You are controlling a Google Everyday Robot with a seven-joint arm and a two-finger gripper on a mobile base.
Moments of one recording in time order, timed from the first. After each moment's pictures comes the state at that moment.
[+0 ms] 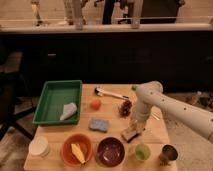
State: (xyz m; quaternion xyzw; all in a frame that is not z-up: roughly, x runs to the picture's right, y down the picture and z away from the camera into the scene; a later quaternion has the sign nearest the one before) arm 0.183 0.217 0.804 -0.40 -0.18 -0.22 0.87
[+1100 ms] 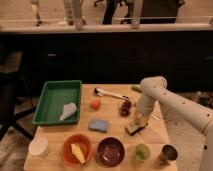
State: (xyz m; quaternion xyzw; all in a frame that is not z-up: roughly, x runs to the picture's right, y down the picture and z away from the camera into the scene) arm 0.191 0.187 0.833 -0.39 -0.19 -0.21 0.87
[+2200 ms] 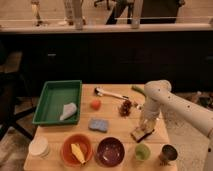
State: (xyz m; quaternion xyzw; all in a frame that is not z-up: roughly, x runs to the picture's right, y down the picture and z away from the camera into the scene) arm 0.239 0.215 0.819 -0.44 -0.17 -0.21 0.86
